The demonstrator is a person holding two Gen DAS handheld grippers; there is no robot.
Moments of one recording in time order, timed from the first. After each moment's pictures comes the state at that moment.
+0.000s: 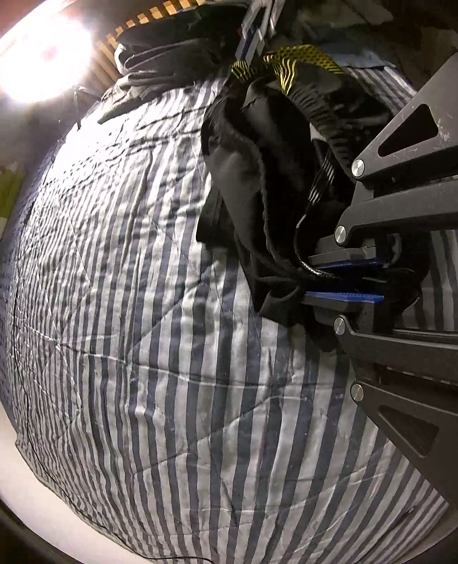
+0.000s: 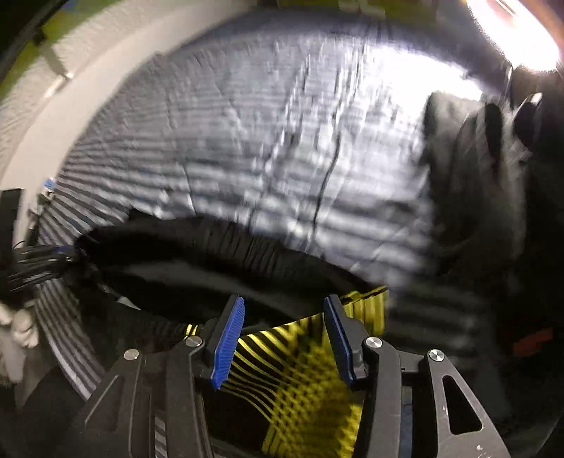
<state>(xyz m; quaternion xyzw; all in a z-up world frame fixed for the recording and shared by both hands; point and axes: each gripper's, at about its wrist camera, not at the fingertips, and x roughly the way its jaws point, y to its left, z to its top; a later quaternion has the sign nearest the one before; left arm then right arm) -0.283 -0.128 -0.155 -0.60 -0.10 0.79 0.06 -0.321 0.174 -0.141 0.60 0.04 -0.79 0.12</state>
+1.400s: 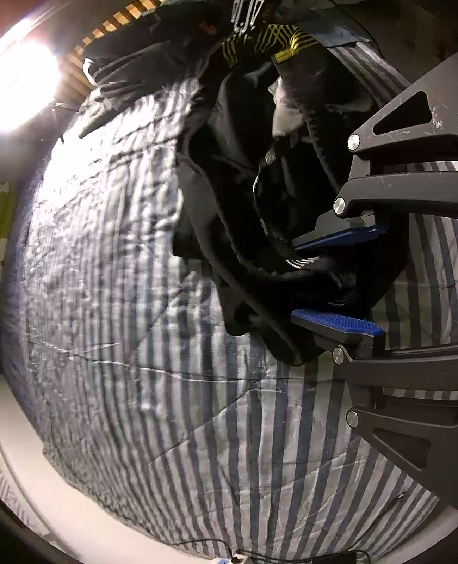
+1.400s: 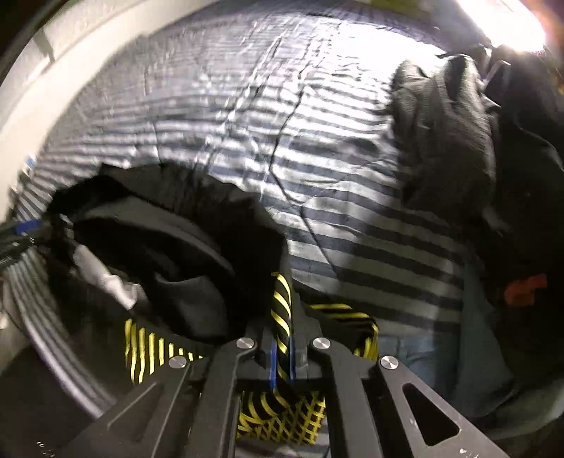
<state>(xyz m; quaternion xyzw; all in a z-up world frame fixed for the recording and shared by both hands) -0.248 -0.108 -0.139 -0.58 -0.04 0.81 0.06 -0.271 0.212 -0.147 0.60 0.05 -0.79 0.09</state>
